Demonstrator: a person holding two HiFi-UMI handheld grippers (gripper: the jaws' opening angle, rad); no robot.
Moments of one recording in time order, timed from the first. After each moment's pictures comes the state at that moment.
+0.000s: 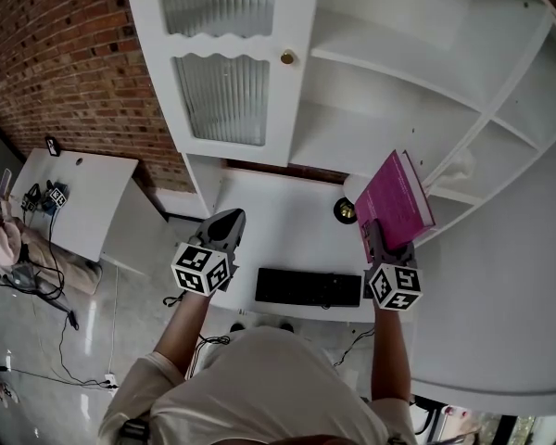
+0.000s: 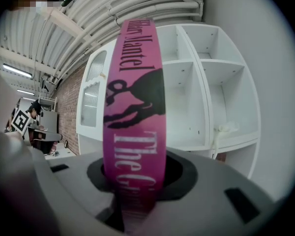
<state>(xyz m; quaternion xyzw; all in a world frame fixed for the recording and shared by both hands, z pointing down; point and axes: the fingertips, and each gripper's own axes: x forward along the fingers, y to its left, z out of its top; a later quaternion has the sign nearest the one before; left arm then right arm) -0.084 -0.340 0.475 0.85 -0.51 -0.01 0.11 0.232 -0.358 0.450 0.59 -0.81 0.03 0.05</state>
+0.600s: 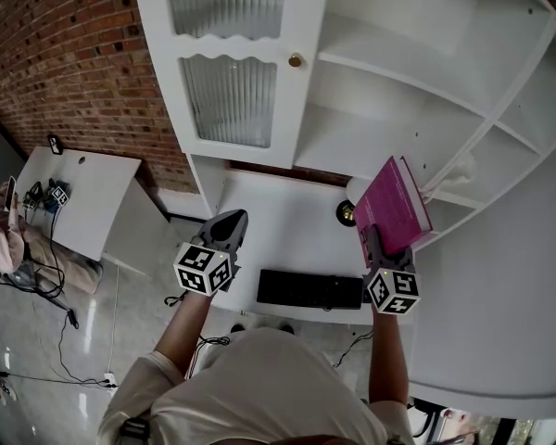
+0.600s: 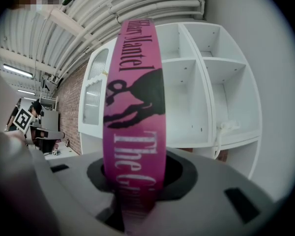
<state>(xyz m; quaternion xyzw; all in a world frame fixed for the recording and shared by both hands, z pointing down) -0.088 -0.342 0.475 0.85 -0.51 -0.01 0.11 0.221 -0.355 0.456 0.58 -0.81 0.04 0.05</state>
